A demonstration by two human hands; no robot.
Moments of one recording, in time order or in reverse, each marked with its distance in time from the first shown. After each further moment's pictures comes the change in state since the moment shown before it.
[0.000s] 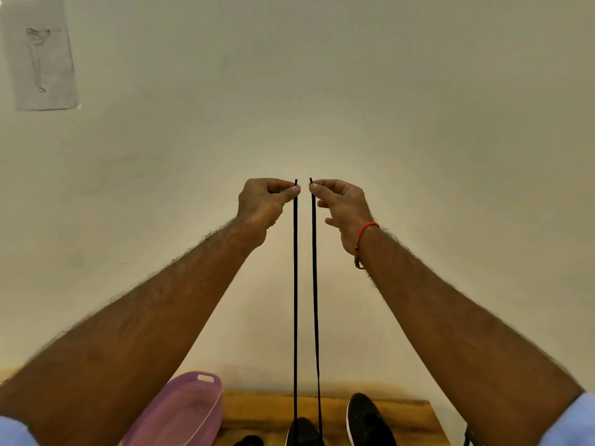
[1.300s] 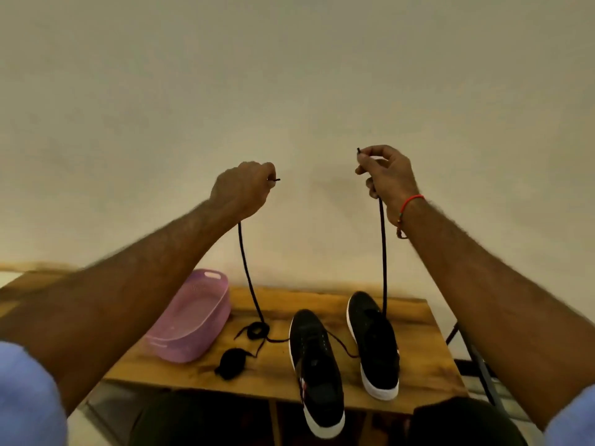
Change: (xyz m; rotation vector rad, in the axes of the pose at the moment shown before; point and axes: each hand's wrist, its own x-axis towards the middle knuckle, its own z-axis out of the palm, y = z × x) left_hand -0.022 -0.179 -0.019 1.150 -0.283 0.226; right_hand -0.021 0.148 -0.060 -0.188 0.069 0.170
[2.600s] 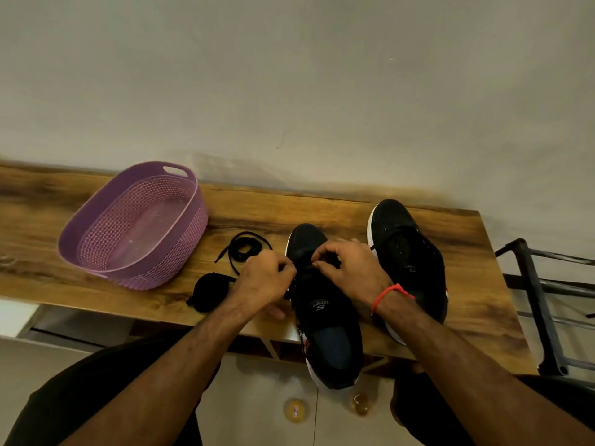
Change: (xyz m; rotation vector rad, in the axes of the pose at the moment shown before) left_hand -0.168 0.026 0.268 -0.758 -0.786 -0.682; right_hand -0.128 0.307 0.048 -0.816 -0.666 0.157
